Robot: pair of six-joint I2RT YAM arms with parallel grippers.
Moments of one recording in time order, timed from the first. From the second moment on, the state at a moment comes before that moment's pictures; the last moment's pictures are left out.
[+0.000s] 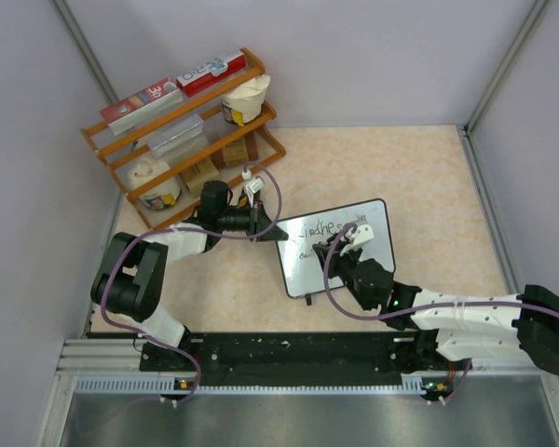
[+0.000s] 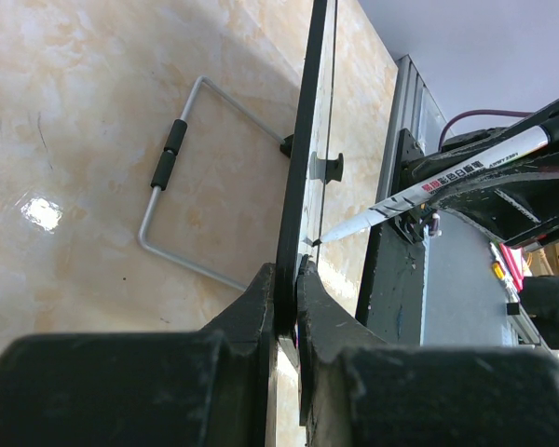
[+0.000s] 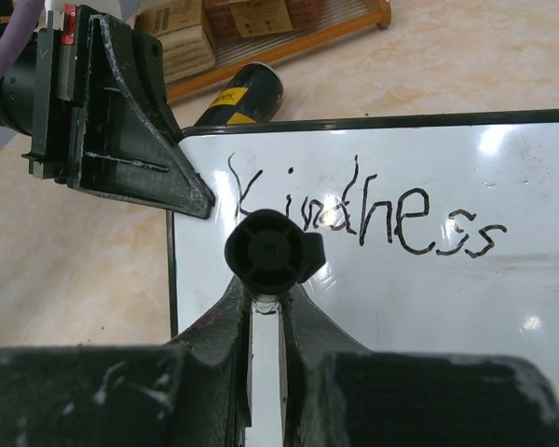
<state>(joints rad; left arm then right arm) -0.33 1.61 0.76 0.35 1.06 -0.39 1.12 1.07 0.37 0.58 0.62 0.34</state>
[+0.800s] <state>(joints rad) -0.33 1.61 0.77 0.35 1.07 -0.39 1.10 1.00 0.37 0.50 0.65 0.35</state>
